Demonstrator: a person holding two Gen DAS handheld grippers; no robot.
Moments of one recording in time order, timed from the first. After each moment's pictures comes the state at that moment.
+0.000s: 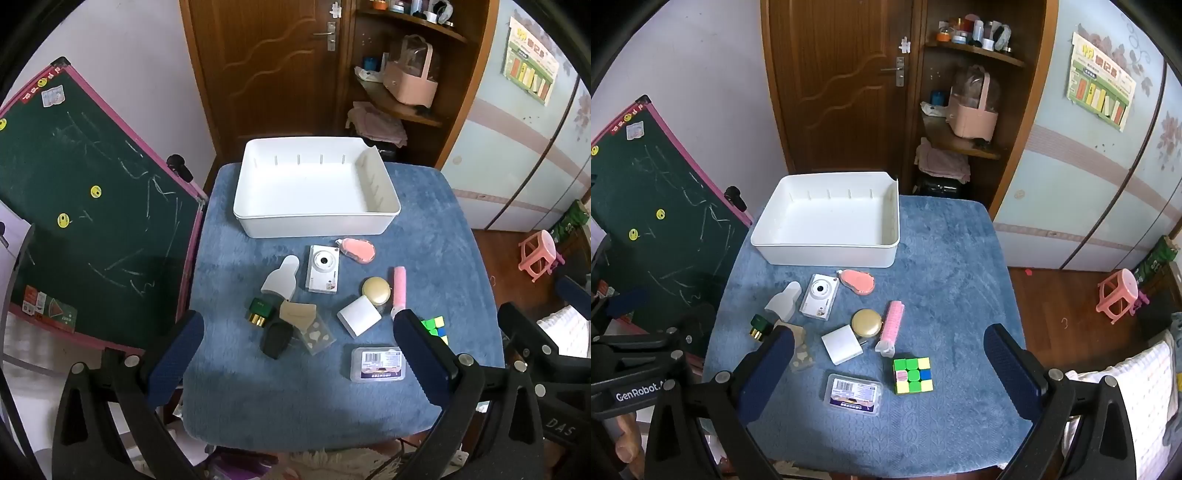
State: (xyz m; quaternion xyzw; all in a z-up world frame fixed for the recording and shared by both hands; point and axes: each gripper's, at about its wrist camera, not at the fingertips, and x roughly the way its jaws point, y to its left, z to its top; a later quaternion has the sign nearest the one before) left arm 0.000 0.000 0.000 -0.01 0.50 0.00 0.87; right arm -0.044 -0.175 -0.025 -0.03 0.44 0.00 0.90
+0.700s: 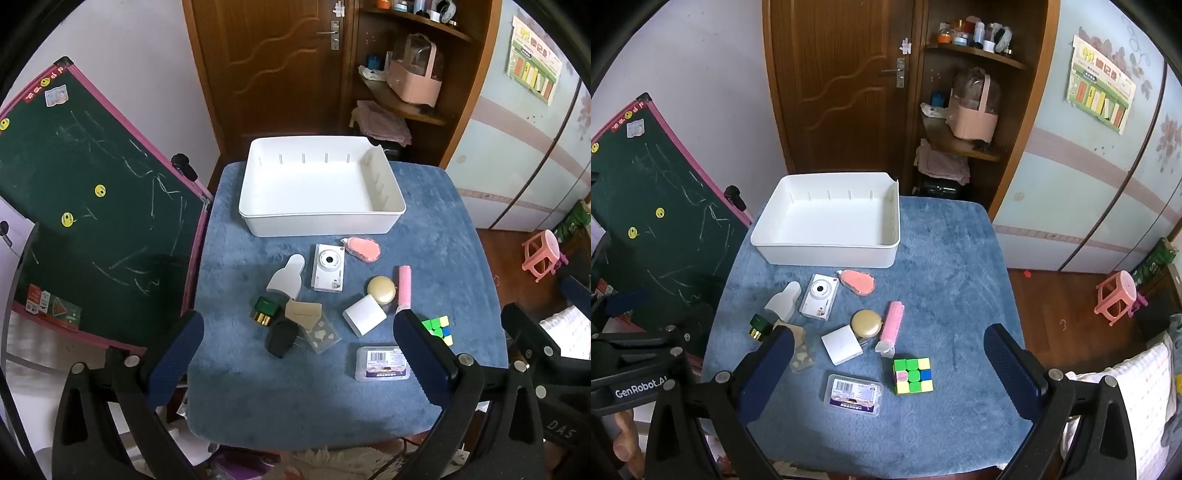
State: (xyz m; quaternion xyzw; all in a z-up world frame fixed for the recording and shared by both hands) left arm -0.005 0.009 -0.002 0.00 0.50 0.01 0.87; right arm -0.046 -0.172 -0.024 -0.04 0.44 0.00 0.90
